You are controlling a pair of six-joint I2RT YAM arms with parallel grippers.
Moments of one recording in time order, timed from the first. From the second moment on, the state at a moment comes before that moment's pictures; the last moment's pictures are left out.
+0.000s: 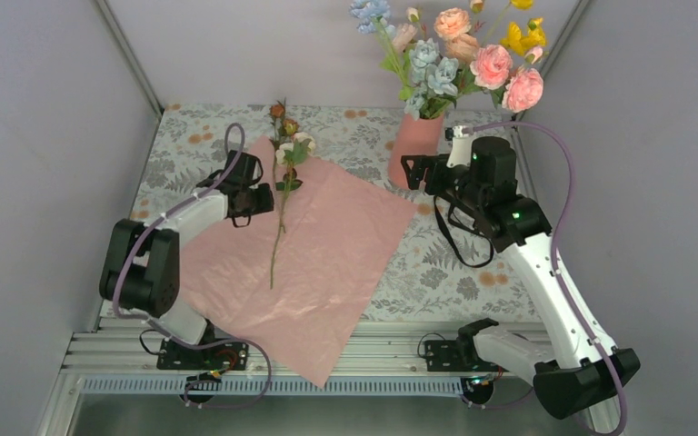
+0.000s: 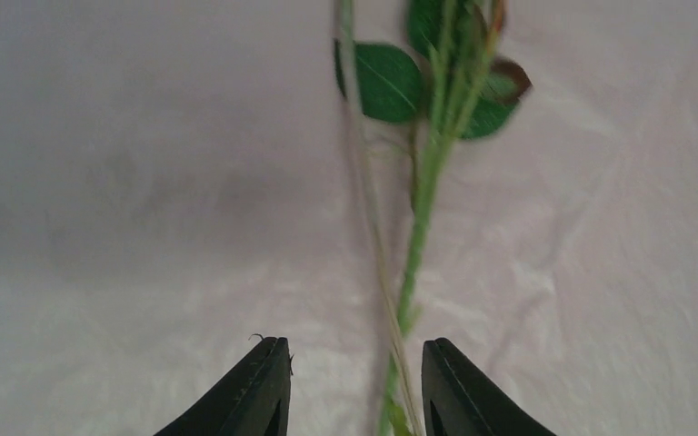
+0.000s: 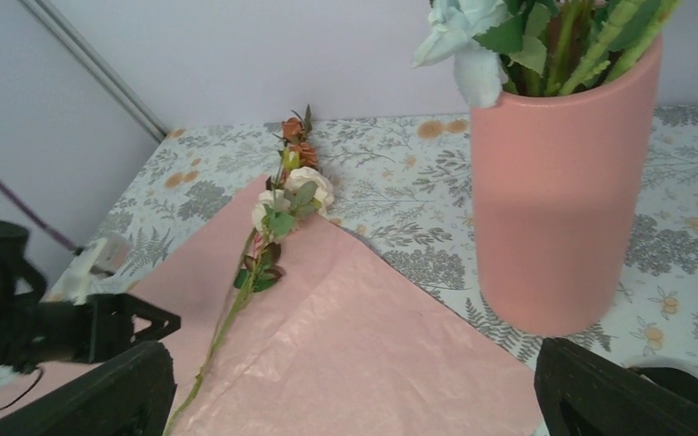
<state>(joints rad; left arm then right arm) -0.28 1.56 0.96 -0.42 0.09 -0.47 0.34 1.06 1.18 -0.56 -0.14 0.30</state>
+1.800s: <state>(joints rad) -0.24 1.89 1.17 -0.34 0.12 -0.55 0.37 1.05 1.14 -0.49 -0.19 0.34</state>
